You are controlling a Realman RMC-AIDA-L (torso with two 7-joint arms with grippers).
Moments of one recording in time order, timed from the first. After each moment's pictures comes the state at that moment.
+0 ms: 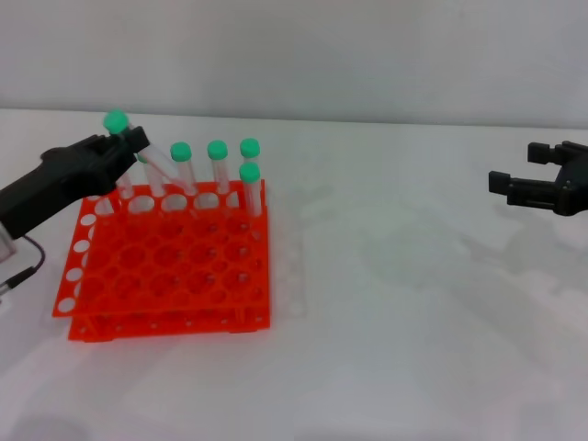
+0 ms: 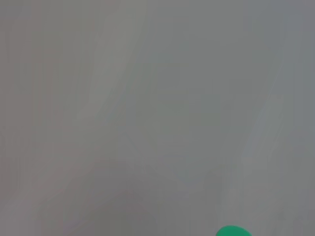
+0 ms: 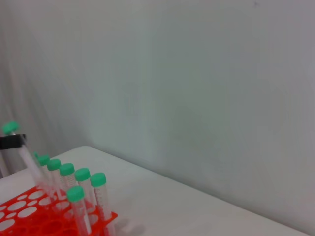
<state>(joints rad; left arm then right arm) -0.67 -2.08 2.85 -0.54 -0.83 1.53 -1.26 0.35 2.01 -1.10 -1.12 1.44 1.15 -1.36</state>
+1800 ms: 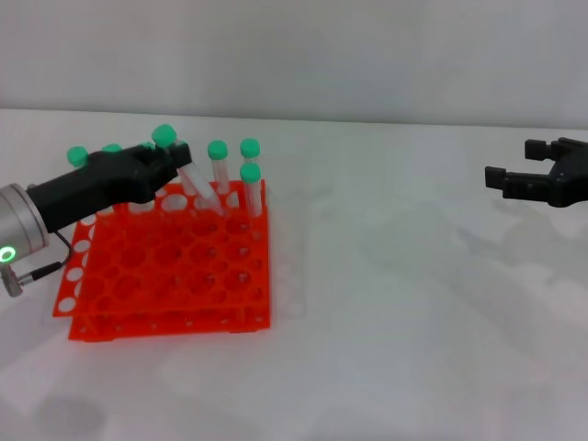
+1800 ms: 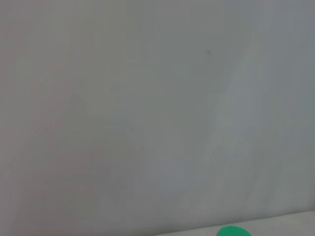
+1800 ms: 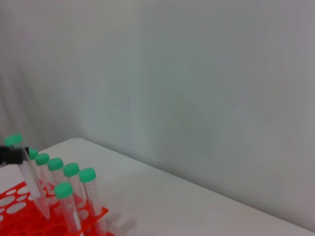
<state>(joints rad) -0.75 -2.08 2.85 -0.57 -0.66 1.50 -1.29 0.40 2.01 -1.09 -1.11 1.36 1.14 -1.29</state>
